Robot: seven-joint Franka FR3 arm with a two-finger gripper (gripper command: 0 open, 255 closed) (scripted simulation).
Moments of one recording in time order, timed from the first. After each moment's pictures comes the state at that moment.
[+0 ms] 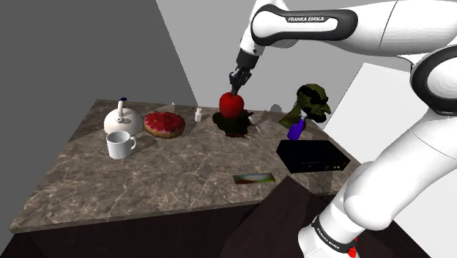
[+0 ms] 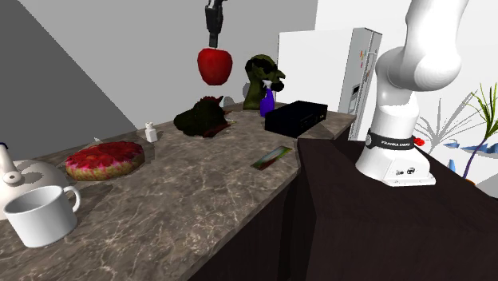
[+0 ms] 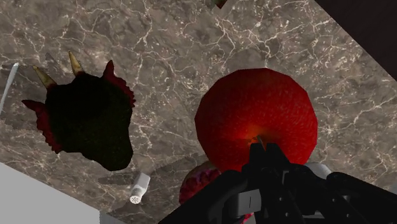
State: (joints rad) arm -0.02 -0.12 -0.01 -1.91 0.04 1.92 -0.12
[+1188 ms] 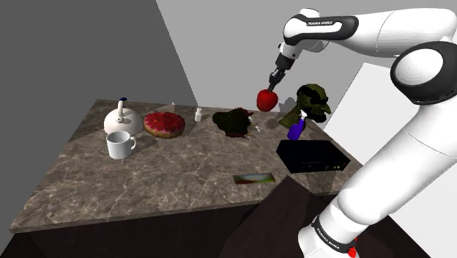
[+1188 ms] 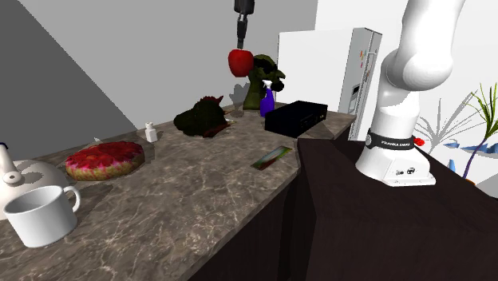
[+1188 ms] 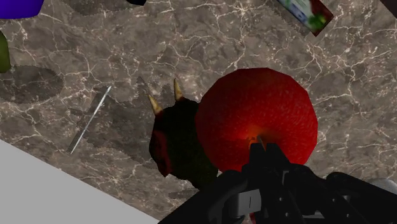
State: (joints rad) arm -0.20 -0.06 -0.26 -1.84 0.08 1.88 -0.57
